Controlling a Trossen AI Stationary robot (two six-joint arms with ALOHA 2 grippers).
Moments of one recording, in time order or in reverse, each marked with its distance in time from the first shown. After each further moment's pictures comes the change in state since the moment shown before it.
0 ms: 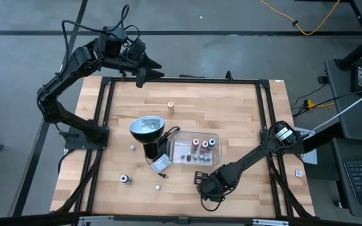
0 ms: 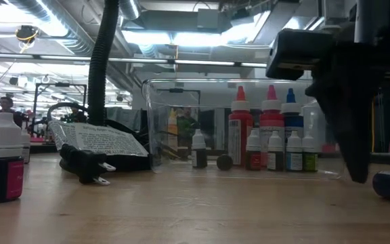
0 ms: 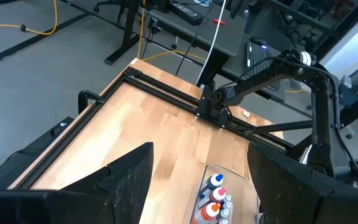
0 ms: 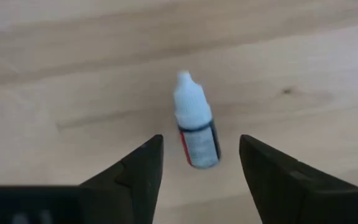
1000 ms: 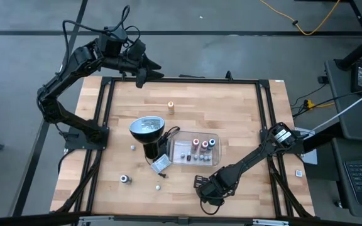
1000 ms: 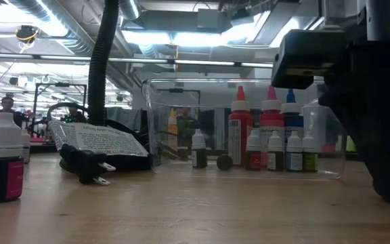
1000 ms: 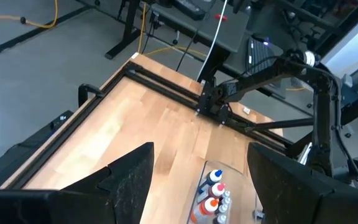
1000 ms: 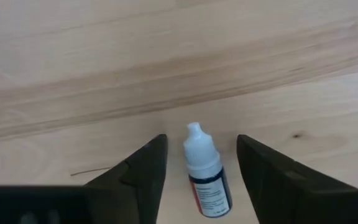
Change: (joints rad) left arm 0.000 0.000 0.000 -0.022 0.000 -0.010; right arm 0.015 0.039 0.005 0.060 -0.079 0.038
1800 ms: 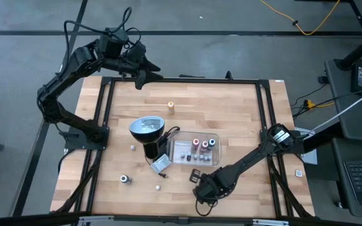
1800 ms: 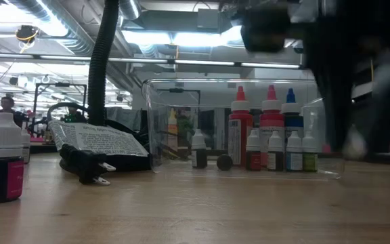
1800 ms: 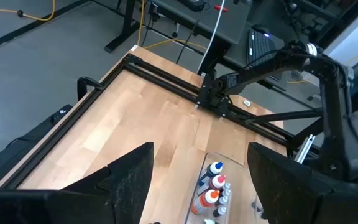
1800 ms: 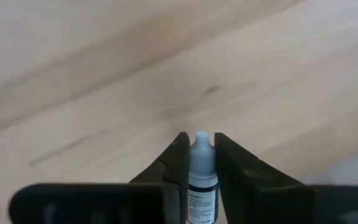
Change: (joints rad) left arm -0.009 0.000 0.000 -0.030 0.000 0.017; right arm -0.003 0.008 0.150 -0.142 0.156 0.184
